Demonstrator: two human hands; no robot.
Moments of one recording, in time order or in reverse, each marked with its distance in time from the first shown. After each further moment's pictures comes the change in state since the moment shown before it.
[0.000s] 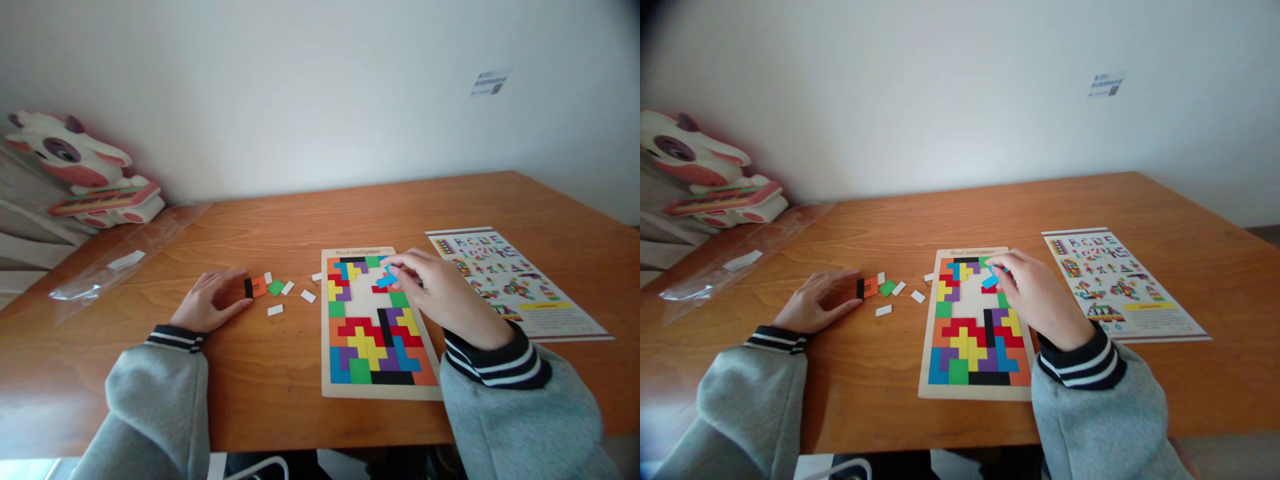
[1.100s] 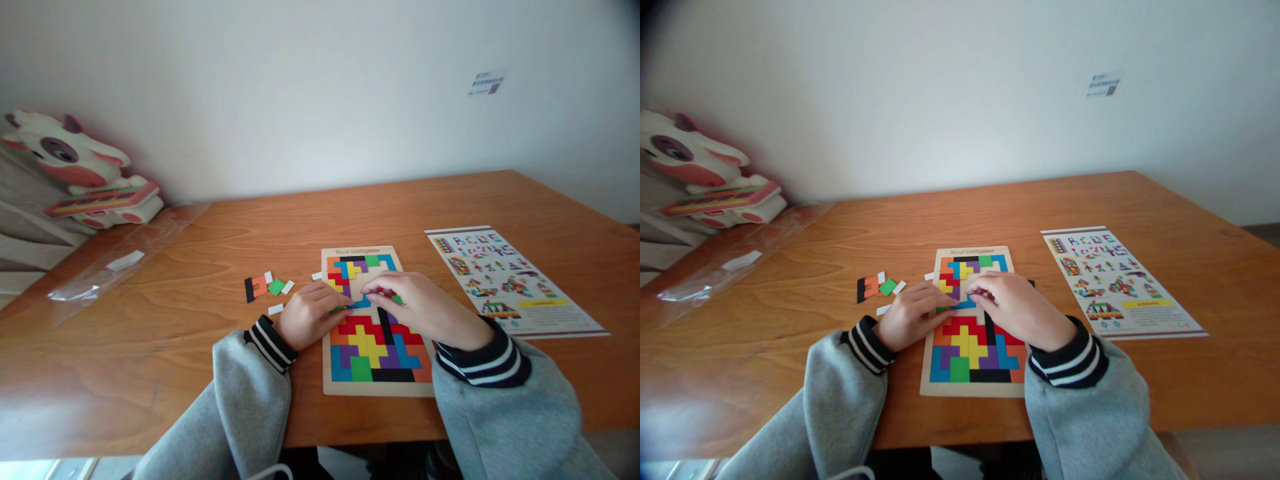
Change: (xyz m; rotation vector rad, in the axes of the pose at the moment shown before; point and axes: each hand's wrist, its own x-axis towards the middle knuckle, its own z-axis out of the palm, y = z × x) left_hand 0.051 0.161 0.069 -0.430 0.116 0.515; right_hand -0.001 -0.016 0.013 0.136 -0.314 -0.058
